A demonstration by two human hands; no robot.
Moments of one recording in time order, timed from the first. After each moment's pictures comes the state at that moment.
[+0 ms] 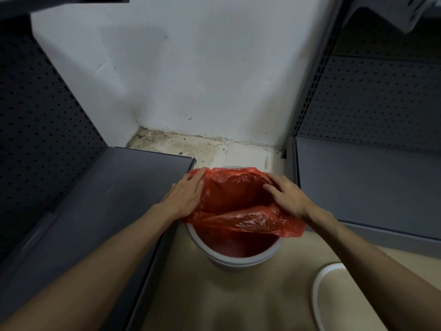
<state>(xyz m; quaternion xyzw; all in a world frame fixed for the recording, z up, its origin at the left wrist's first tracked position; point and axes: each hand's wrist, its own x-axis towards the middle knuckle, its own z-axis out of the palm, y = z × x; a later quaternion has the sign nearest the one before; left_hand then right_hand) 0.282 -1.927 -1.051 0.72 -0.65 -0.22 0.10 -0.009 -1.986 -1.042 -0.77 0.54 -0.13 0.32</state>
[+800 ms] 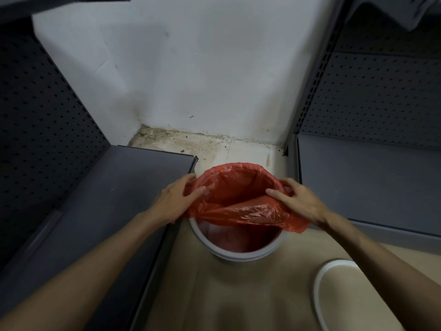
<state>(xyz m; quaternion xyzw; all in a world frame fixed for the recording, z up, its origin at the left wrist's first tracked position) 0.301 -1.889 -1.032 0.71 -0.61 -0.29 0.18 -0.031 -1.966 -1.030 -0.70 0.55 -0.15 0.42</state>
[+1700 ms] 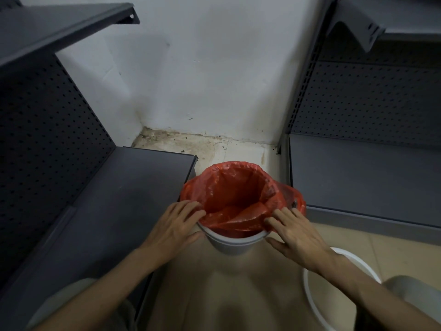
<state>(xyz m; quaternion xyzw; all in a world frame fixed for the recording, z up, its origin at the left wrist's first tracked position) 0.279 -1.793 -1.032 0.52 -0.84 0.09 0.14 -0.052 -1.856 -1.024 -0.94 0.33 -0.11 -0.04</state>
